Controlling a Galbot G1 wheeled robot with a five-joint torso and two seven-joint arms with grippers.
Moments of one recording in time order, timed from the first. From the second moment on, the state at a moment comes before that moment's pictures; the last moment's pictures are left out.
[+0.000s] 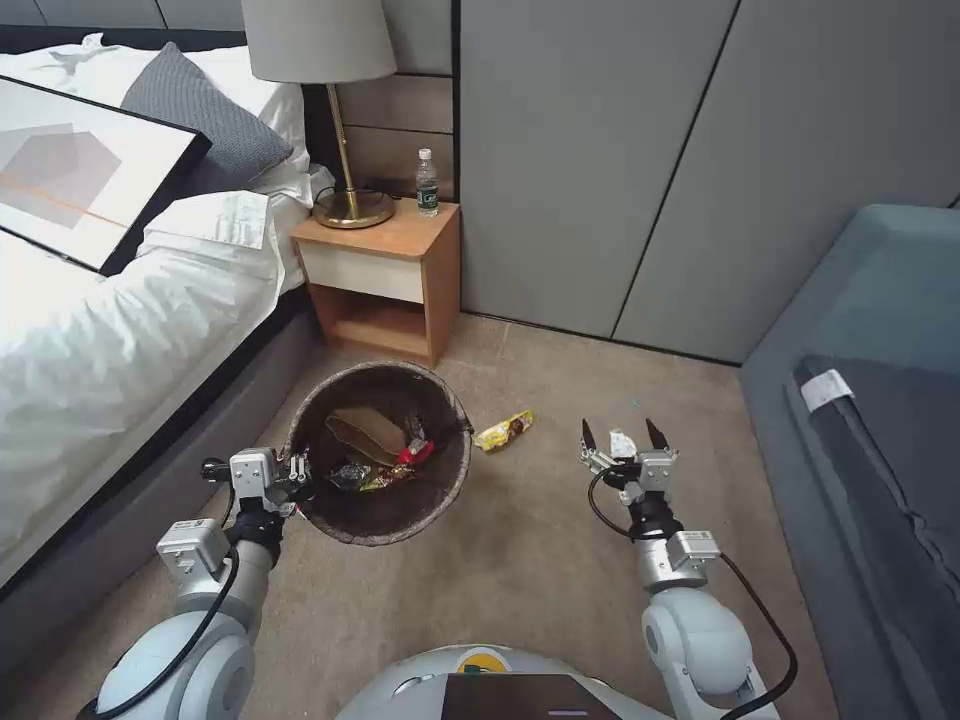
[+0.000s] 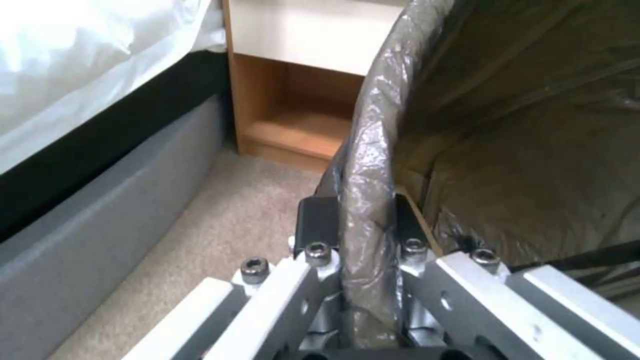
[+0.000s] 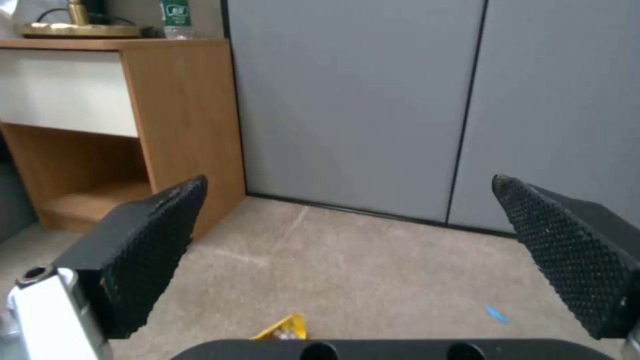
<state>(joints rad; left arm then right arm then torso) 1.79 -1.38 -0.68 -2.47 -0.38 0.40 -0.13 -1.63 1.46 0.56 2.08 0.10 0.10 0.02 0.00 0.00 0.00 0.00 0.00</state>
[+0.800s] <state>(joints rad) 1.79 -1.38 -0.68 -2.47 -0.38 0.40 -0.13 -1.63 1.46 0.56 2.08 0.11 0.11 0.02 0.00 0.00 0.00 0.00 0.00</state>
